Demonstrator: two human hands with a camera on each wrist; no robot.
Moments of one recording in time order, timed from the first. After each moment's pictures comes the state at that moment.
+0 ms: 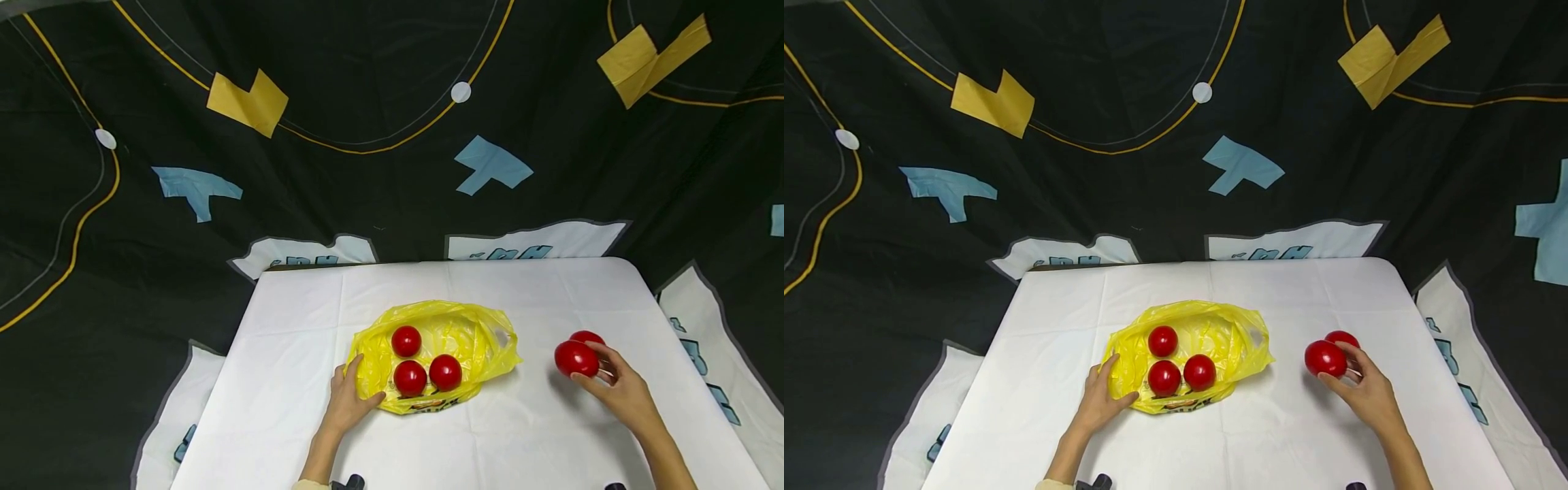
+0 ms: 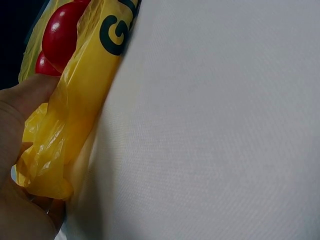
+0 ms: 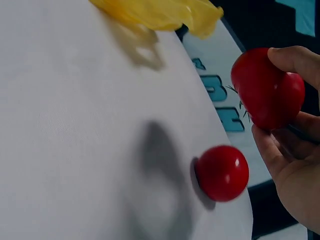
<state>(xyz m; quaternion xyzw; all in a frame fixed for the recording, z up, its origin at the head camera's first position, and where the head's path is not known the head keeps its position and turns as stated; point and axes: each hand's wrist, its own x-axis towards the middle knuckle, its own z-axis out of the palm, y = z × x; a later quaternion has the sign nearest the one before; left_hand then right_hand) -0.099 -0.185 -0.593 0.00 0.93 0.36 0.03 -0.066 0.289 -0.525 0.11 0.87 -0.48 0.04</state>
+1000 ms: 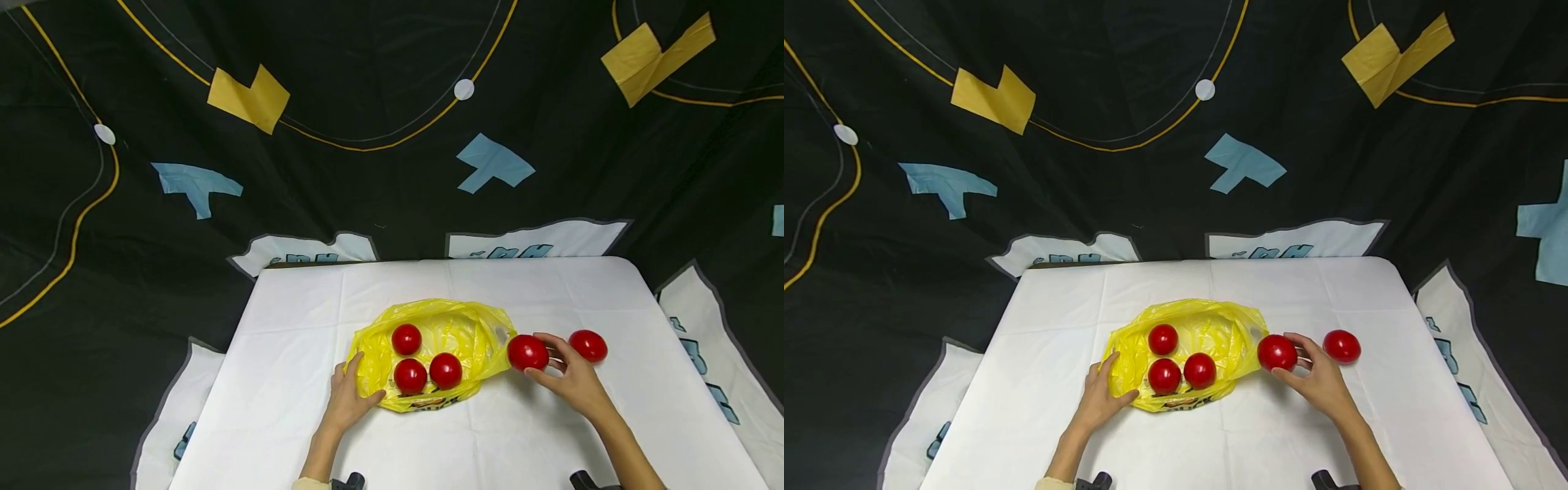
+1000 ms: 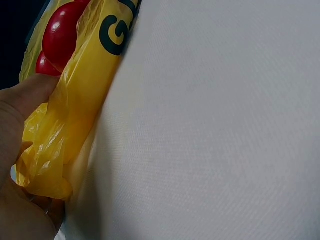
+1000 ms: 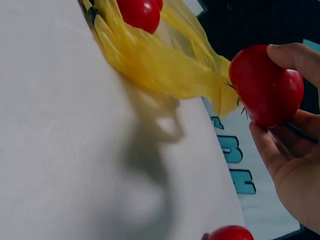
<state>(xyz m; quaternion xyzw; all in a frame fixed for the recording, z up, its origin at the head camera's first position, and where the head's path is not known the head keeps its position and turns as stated) -0.099 -0.185 -0.594 0.00 0.93 0.37 0.03 -0.088 0.230 -0.522 0.00 0.86 -0.50 0.01</state>
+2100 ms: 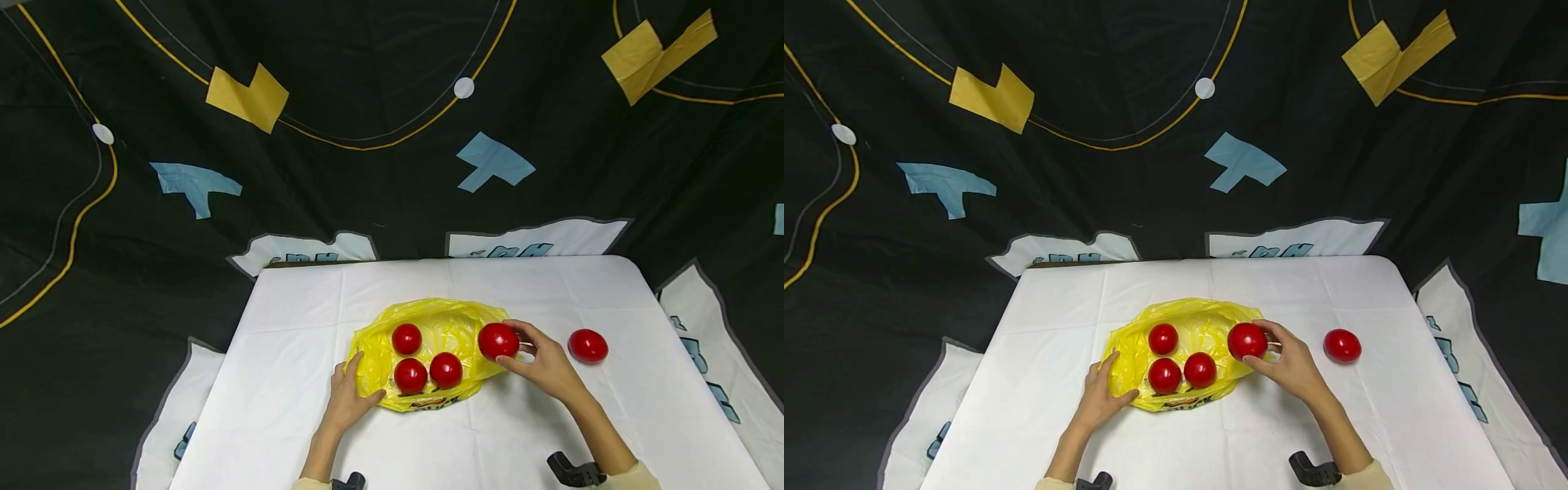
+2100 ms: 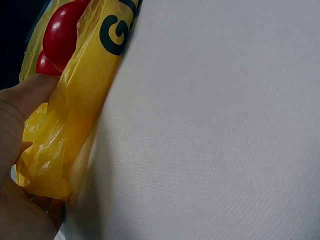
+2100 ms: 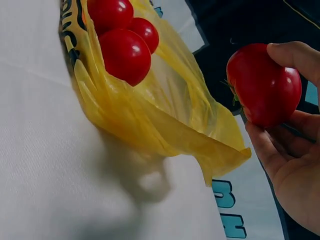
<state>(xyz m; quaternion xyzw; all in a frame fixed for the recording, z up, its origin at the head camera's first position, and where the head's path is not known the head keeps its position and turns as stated) -0.098 -0.184 -0.593 -0.01 0.93 0.37 0.03 -0.111 0.190 -0.505 -0.08 0.87 -0.49 -0.02</state>
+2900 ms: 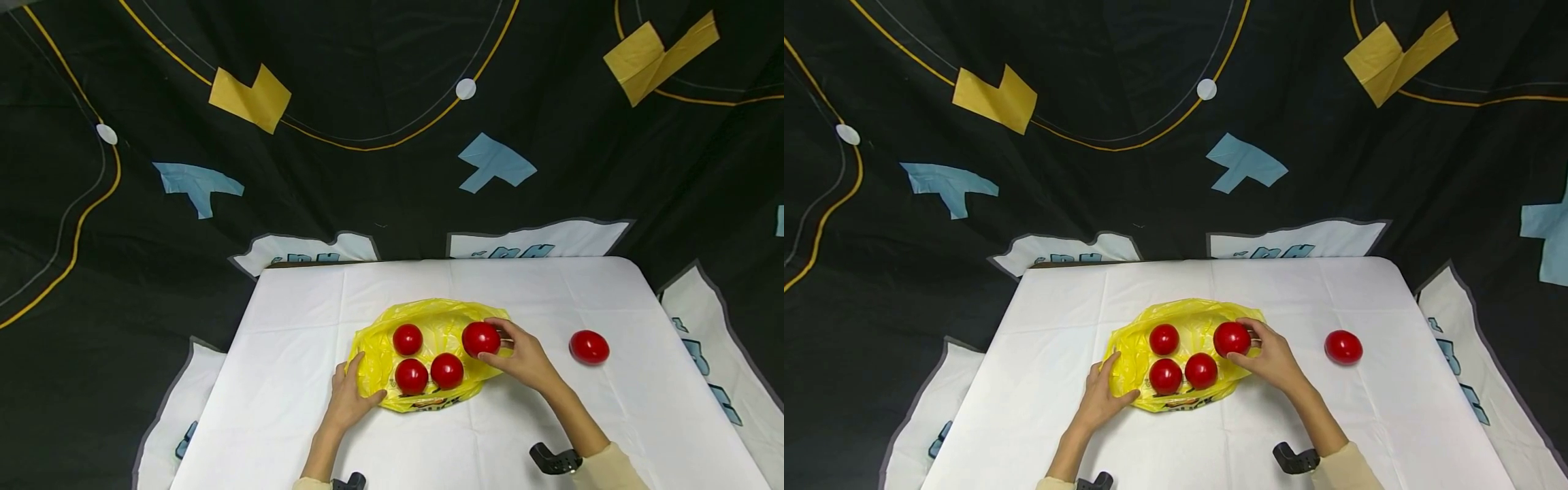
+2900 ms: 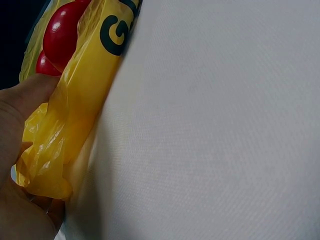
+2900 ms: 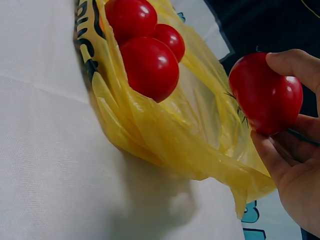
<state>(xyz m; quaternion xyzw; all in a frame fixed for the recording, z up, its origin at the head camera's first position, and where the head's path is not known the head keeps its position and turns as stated) -0.099 -0.185 -0.594 -0.01 0.93 0.37 0.03 -0.130 0.166 -0.522 -0.11 0.86 -0.49 -0.01</state>
